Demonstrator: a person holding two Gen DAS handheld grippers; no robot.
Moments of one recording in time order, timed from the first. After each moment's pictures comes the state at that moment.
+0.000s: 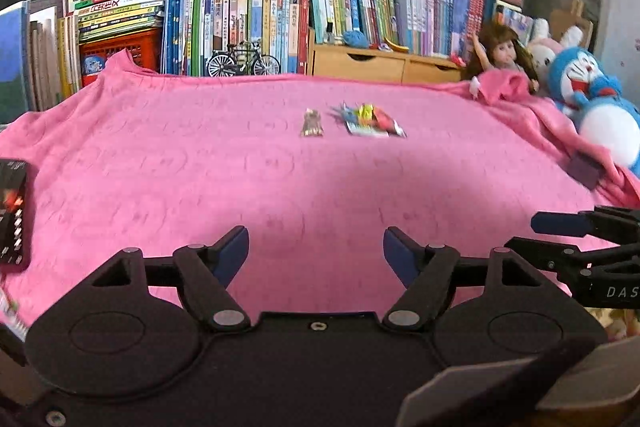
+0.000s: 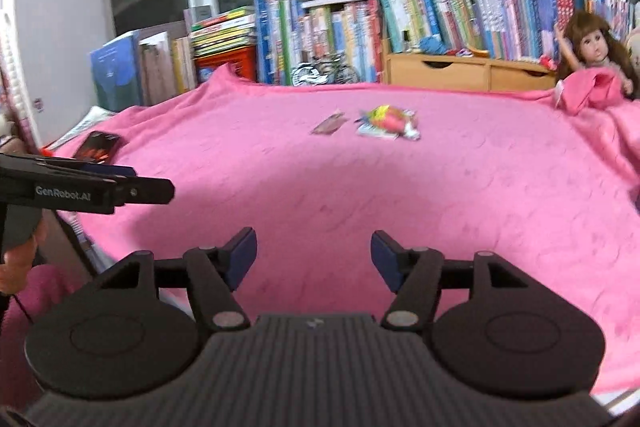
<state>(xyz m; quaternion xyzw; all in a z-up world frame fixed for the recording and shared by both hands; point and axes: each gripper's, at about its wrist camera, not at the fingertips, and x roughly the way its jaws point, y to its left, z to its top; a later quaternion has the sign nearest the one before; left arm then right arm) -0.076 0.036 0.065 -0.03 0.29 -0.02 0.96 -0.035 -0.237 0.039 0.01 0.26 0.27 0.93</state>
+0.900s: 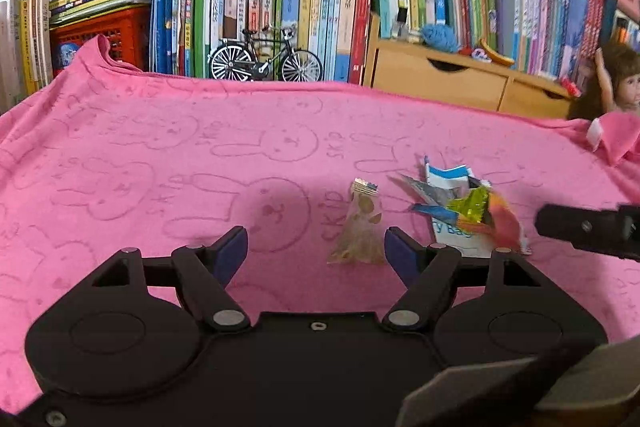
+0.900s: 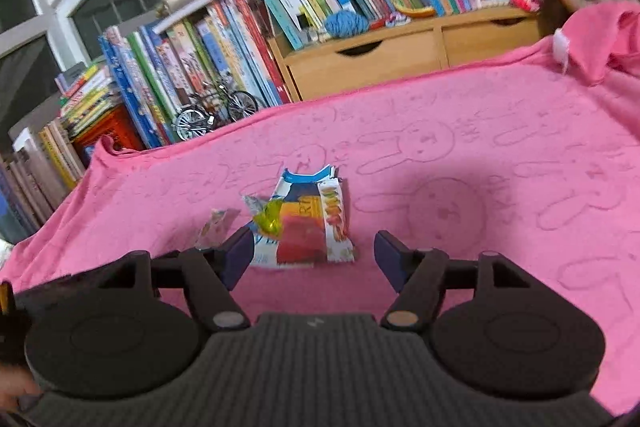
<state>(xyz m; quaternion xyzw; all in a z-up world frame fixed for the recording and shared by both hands) 0.218 0.033 0.001 -0.06 0.31 0.07 0.95 0.223 -0.204 0.019 0.14 0.34 0.18 0.91</state>
